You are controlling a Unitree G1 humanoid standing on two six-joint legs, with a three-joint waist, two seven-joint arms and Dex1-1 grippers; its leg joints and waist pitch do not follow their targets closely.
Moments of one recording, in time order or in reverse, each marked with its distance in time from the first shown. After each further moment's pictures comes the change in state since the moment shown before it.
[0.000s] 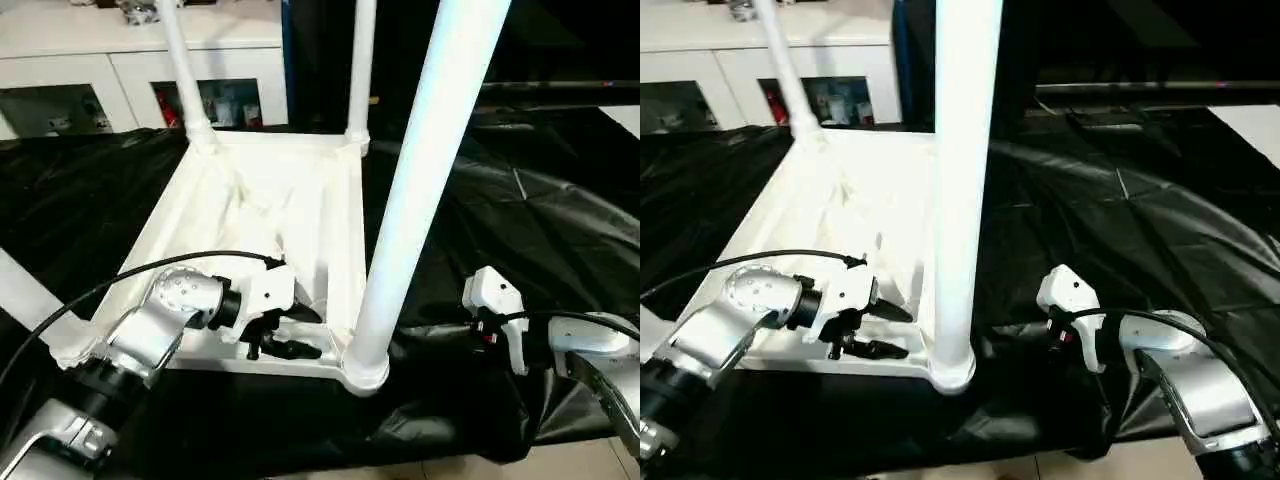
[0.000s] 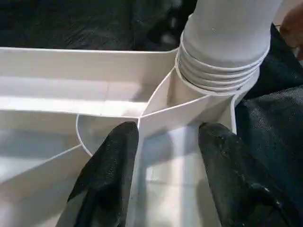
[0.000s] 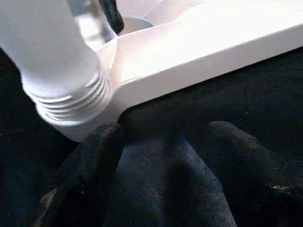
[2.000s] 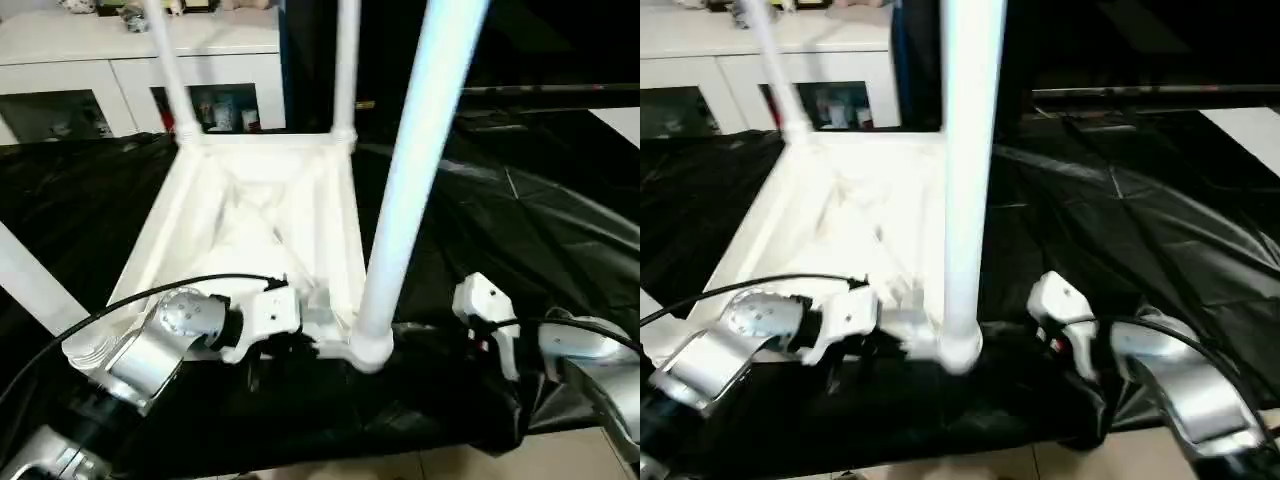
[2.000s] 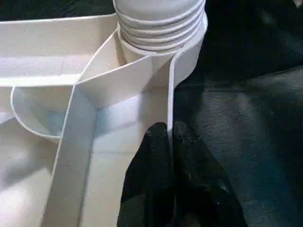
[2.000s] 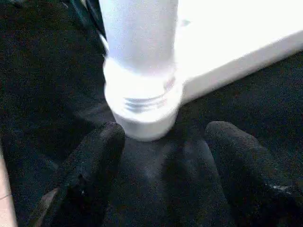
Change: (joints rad) left arm 0.040 0.009 -0.022 -0.065 0.086 0.114 0.109; right arm 0.000 0.027 0.037 0.017 -0.011 -0.031 -0.041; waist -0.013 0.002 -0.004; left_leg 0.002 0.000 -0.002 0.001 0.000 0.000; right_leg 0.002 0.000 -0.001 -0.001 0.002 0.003
